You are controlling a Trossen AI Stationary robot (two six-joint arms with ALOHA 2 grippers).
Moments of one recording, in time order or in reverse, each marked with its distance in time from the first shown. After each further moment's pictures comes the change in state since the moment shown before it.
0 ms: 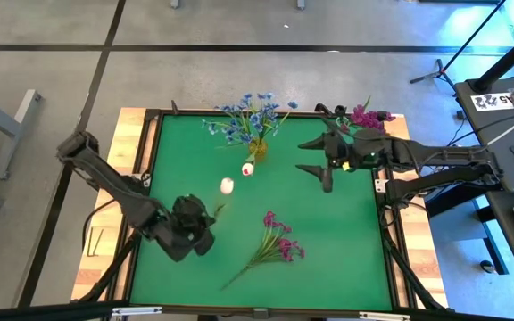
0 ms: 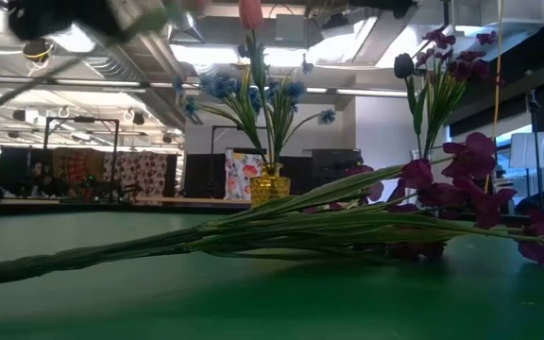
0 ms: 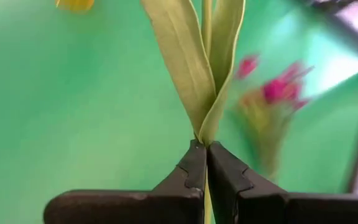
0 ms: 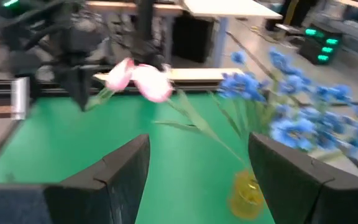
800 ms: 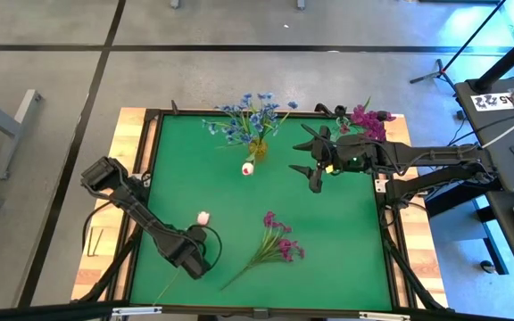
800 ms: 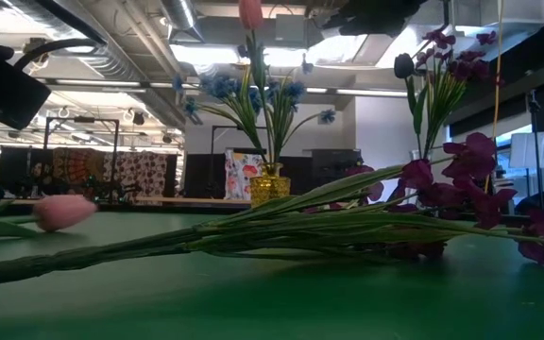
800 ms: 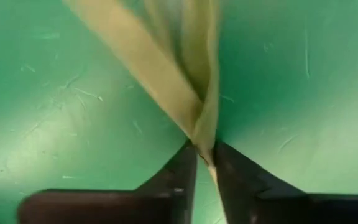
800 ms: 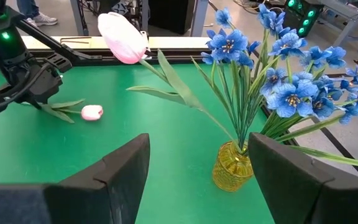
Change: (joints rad) left arm -0.030 0.418 -0.009 -0.094 0.716 -0.201; right arm 0.000 0.092 -0.002 -0.034 0.117 0.007
